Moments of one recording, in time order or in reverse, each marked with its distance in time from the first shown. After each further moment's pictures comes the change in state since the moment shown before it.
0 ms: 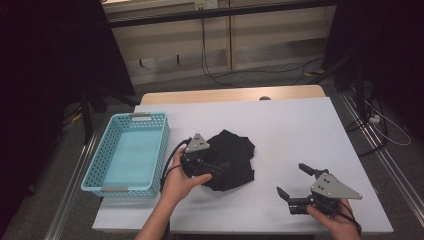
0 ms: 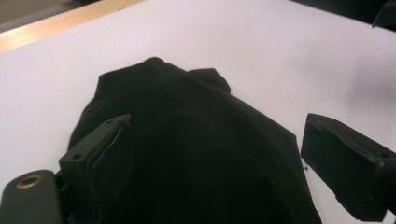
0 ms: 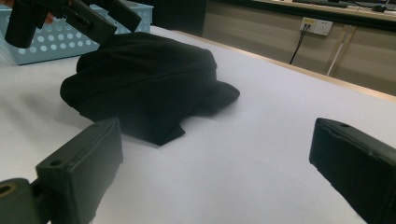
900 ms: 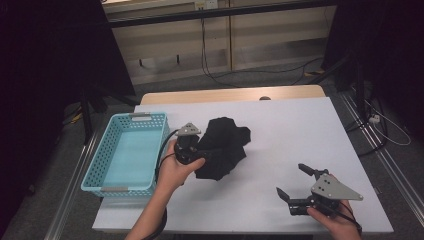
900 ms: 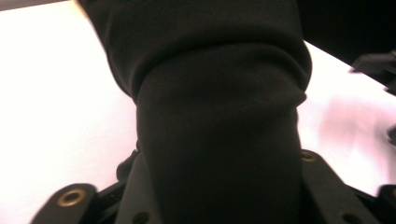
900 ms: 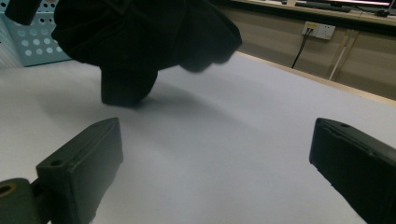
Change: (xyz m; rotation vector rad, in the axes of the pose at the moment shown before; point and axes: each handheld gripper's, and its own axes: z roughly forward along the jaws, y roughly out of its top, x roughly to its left) left arm 0.017 0.018 -0.011 -0.017 -0.057 -0.130; right arm 0.001 0.001 -0.001 -0.011 0.007 -0.007
